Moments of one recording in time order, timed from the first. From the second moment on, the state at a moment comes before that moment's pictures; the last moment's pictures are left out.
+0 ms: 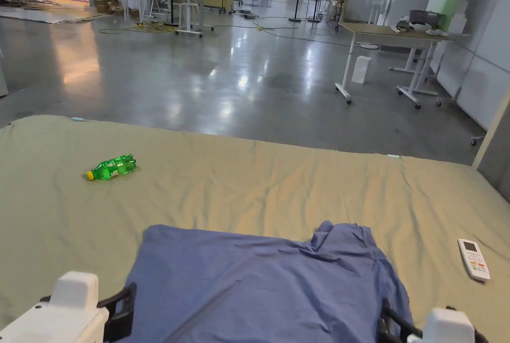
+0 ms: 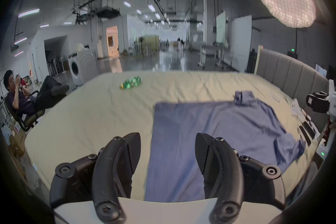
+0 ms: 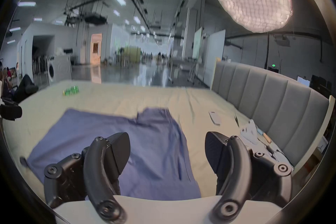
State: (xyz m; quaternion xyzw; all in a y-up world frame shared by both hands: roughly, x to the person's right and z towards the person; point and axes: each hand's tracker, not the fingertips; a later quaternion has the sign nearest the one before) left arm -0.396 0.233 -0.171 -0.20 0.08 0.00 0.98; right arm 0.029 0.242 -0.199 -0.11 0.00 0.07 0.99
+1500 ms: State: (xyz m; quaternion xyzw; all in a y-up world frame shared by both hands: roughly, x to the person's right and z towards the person) left arm -0.442 0.153 -0.147 -0.49 0.12 0.08 0.86; right arm 0.011 0.221 -0.214 -0.15 0.03 0.08 0.98
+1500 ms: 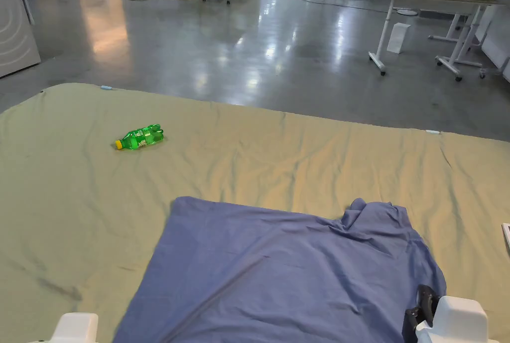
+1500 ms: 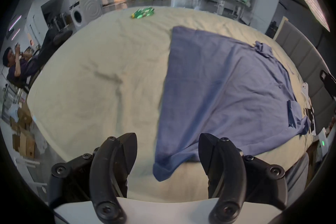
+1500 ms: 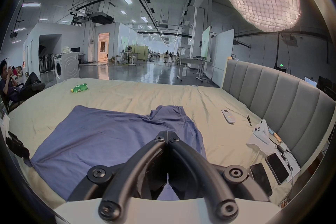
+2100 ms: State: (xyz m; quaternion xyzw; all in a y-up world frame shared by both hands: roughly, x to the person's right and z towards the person) left arm -0.415 0.116 -0.166 -0.54 0.09 0.05 0.84; right arm 0.049 0.211 -0.198 -0.21 0.01 0.09 0.97
